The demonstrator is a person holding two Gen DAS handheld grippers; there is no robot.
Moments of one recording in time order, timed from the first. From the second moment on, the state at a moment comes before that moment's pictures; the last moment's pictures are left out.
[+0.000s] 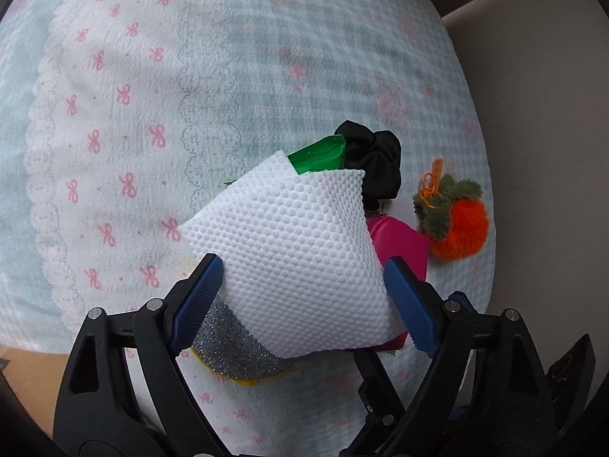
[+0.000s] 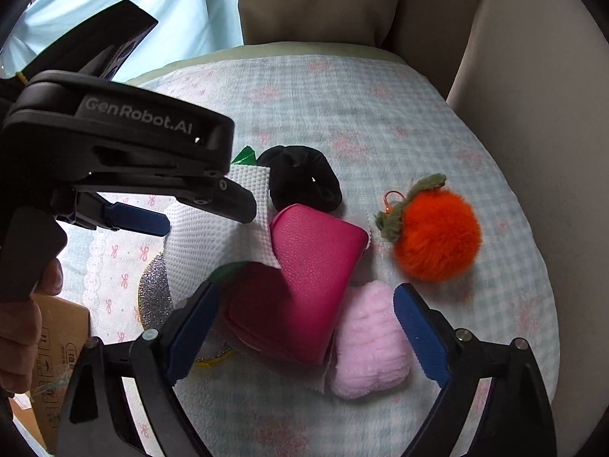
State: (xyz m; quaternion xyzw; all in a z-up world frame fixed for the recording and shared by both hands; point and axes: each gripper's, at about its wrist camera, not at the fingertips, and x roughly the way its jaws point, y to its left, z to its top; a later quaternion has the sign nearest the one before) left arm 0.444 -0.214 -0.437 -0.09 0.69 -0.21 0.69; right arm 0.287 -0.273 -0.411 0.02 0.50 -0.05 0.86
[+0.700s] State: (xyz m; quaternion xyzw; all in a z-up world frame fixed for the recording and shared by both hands) left arm 0.446 -0.203 -0.437 -0.14 0.69 -0.22 0.68; right arm 0.294 -0.265 -0.421 0.02 0.50 0.01 0.87
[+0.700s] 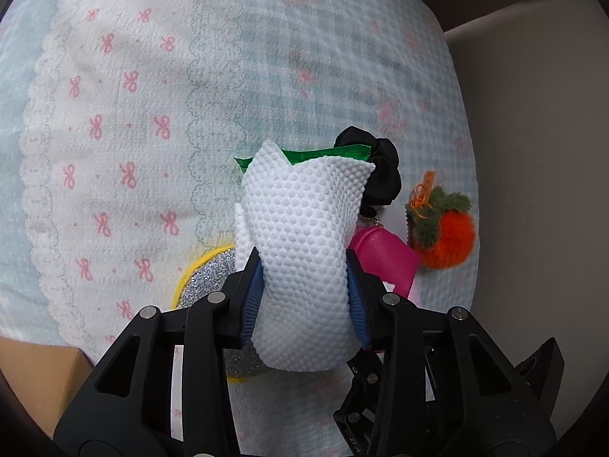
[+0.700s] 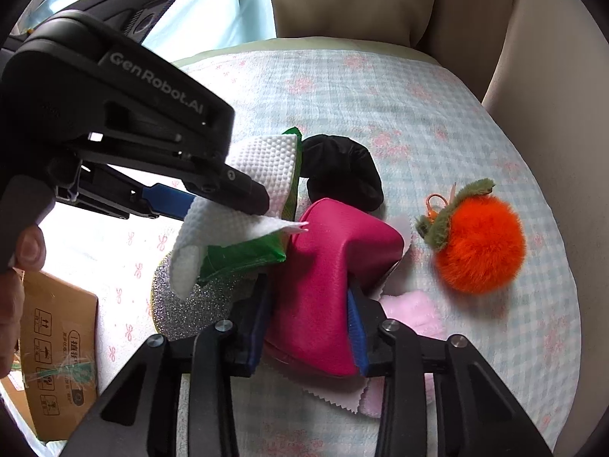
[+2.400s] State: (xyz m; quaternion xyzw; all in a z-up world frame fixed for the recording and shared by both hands) left arm 0.376 -0.135 -0.355 -0.14 0.66 -0.21 0.71; right arm 0.251 -0.277 -0.358 0.11 0.47 0.01 0.88
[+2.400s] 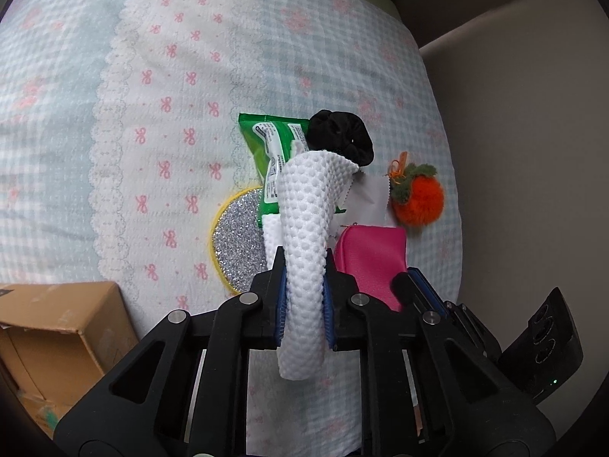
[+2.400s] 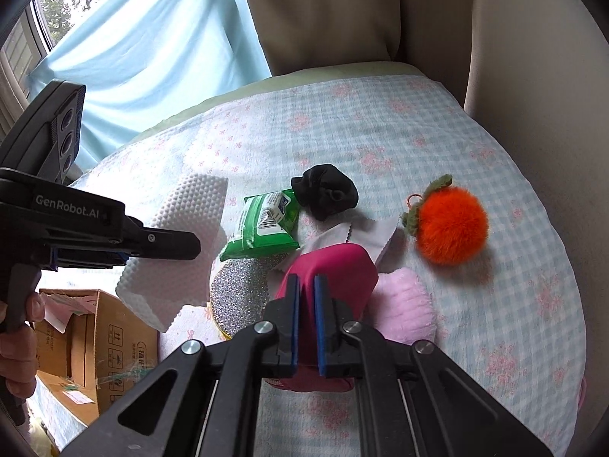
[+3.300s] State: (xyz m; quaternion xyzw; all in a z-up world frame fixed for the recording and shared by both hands) left arm 0.247 0.114 -0.197 -0.20 0.58 -0.14 0.77; right arm 0.181 -0.066 -0.175 0.05 0.42 0.17 0.89
